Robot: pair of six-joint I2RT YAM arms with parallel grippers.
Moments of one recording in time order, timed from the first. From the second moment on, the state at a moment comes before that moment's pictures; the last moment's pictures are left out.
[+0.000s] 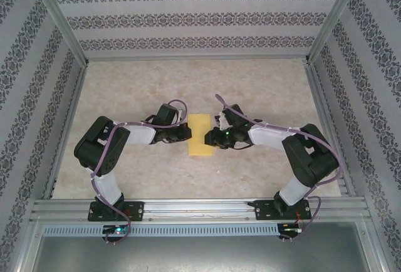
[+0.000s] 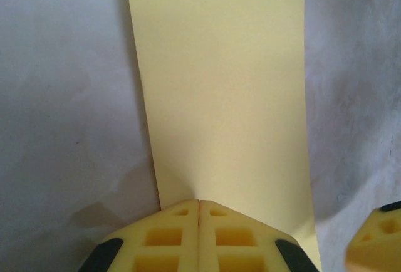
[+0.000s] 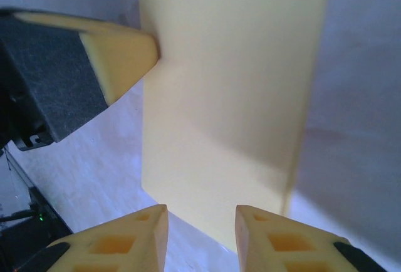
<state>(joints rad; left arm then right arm) -0.48 1.80 0.82 0.09 0.42 -0.66 0.53 1.63 0.79 -0.20 -0.57 0.69</state>
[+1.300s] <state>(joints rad) -0.49 1.79 0.80 0.11 0.39 -0.66 0.53 1.66 0.73 -0.13 -0.63 0.73</state>
